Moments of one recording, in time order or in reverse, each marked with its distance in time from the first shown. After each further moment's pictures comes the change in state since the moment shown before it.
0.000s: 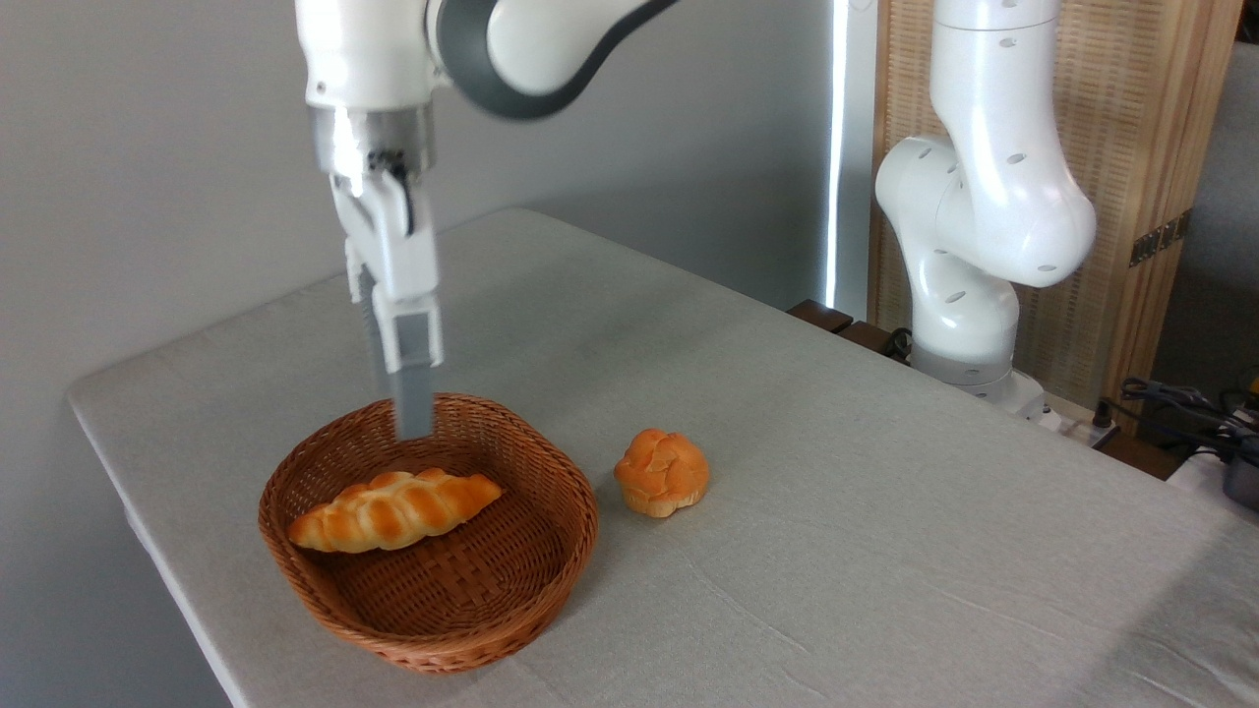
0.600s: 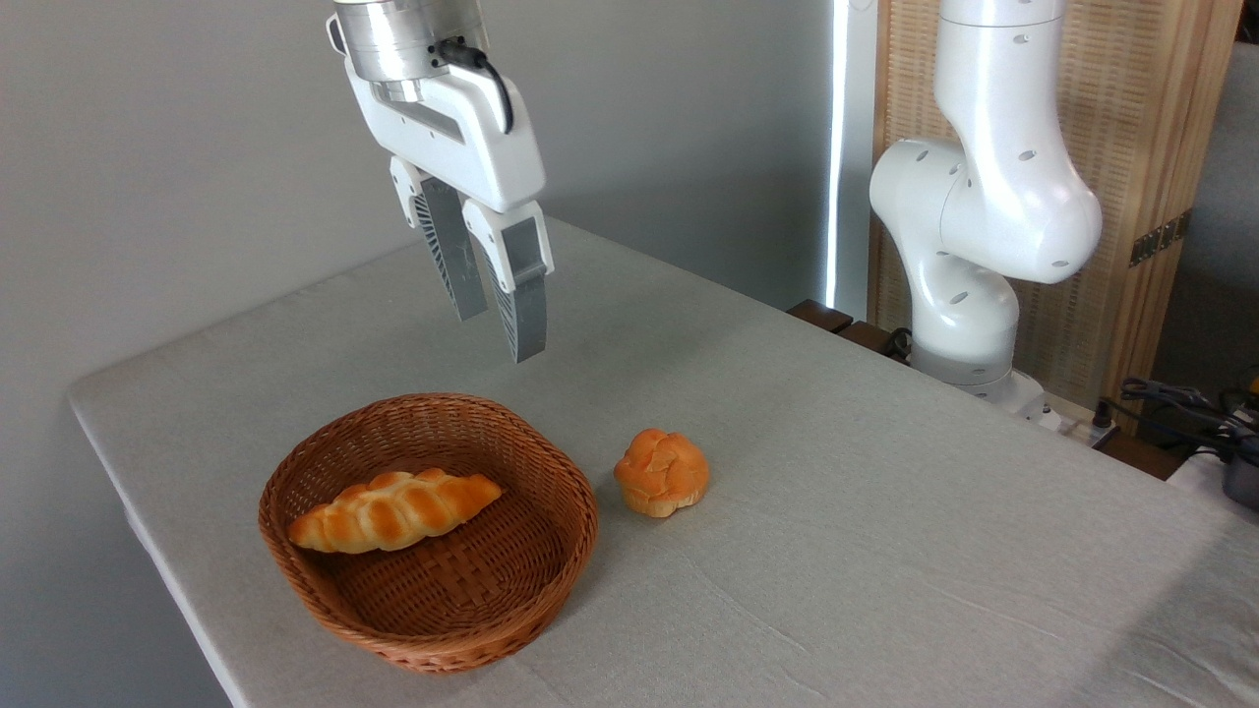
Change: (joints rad) arm 0.112 -0.022 0.029 0.209 -0.102 -0.431 -0.015
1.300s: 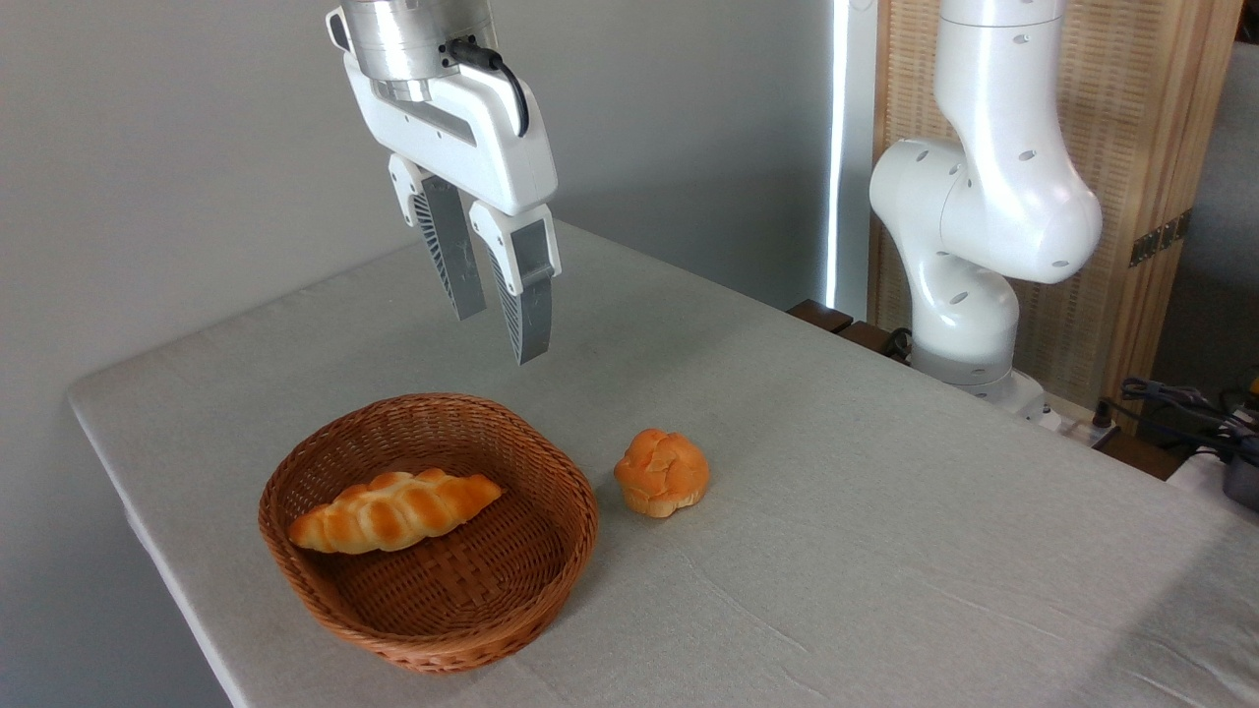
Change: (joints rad) arm 0.000 0.000 0.017 0.006 -0.017 -0.001 0.000
